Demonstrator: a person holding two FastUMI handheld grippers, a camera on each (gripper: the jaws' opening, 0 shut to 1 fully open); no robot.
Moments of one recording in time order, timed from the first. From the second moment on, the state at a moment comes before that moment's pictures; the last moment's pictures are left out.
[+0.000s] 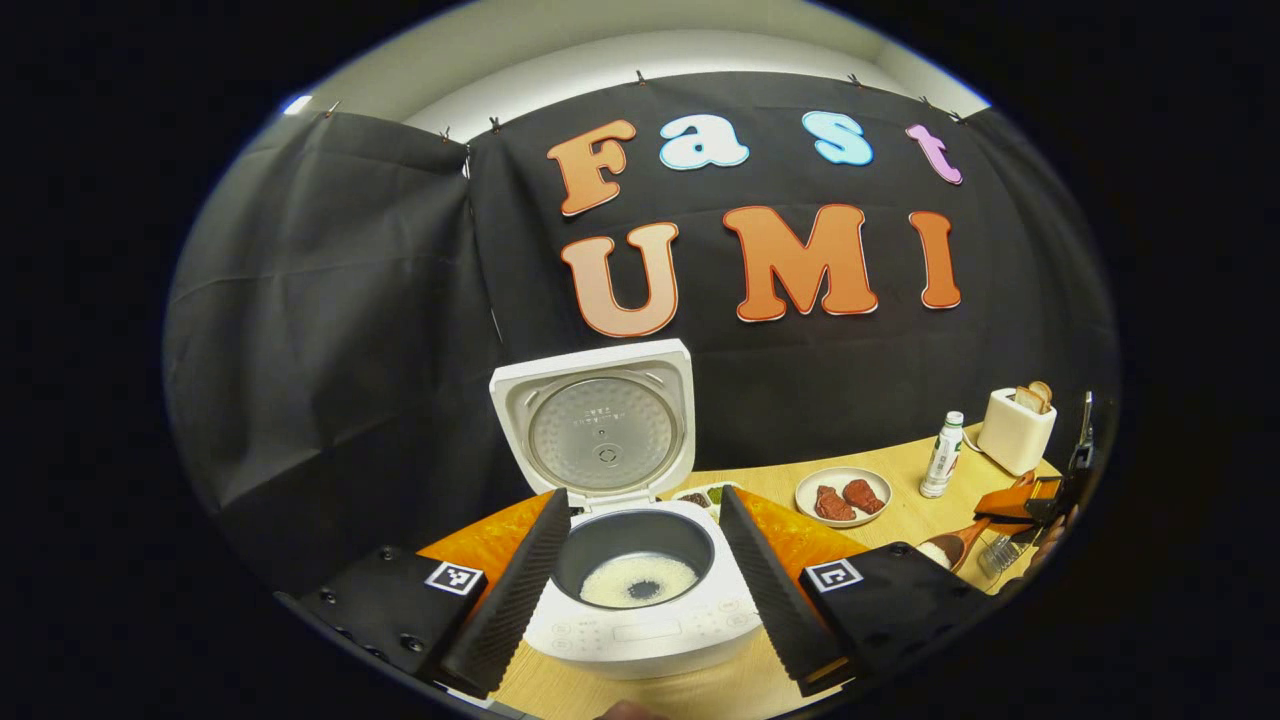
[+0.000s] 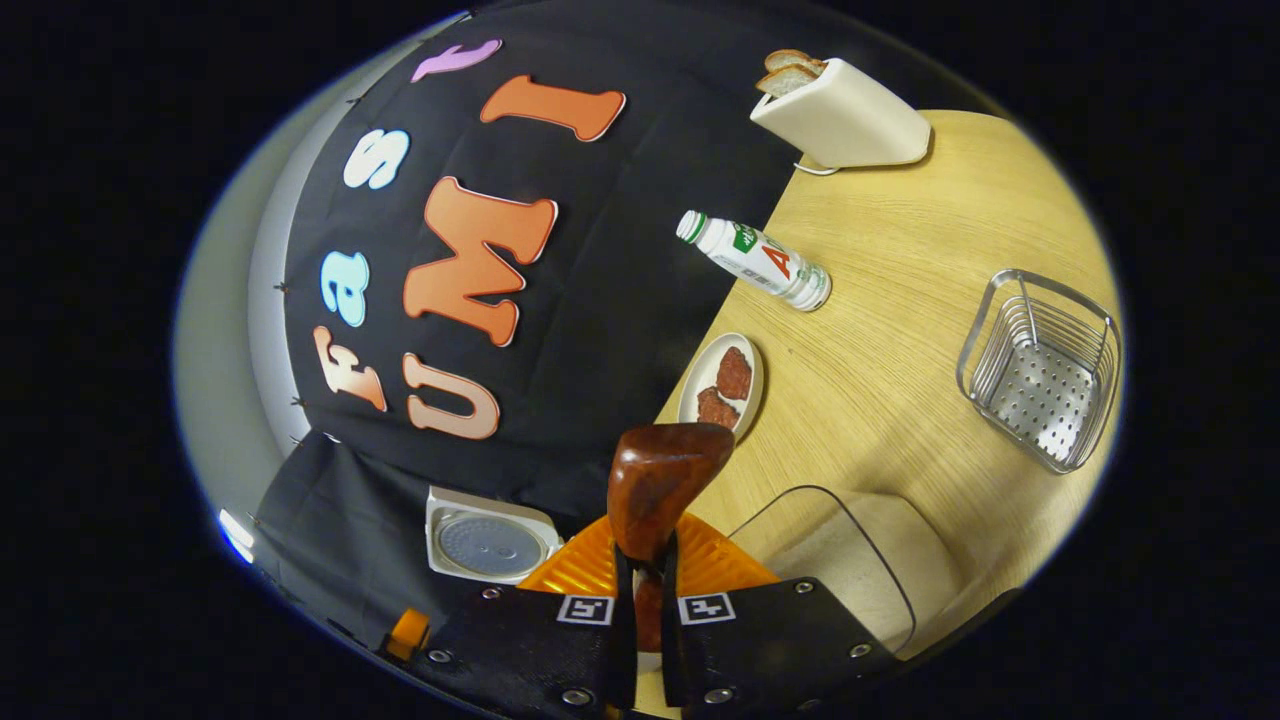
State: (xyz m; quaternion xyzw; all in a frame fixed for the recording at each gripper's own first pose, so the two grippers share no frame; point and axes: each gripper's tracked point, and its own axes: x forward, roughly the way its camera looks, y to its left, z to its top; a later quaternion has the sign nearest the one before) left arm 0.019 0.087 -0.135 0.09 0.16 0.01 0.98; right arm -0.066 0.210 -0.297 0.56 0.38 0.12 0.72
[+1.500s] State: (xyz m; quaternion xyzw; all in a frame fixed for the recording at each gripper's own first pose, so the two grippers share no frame) left arm 0.001 0.232 -0.092 0.07 0.06 0.09 0.99; right arm -0.011 0.467 -0.153 0.54 0.35 0.28 0.72
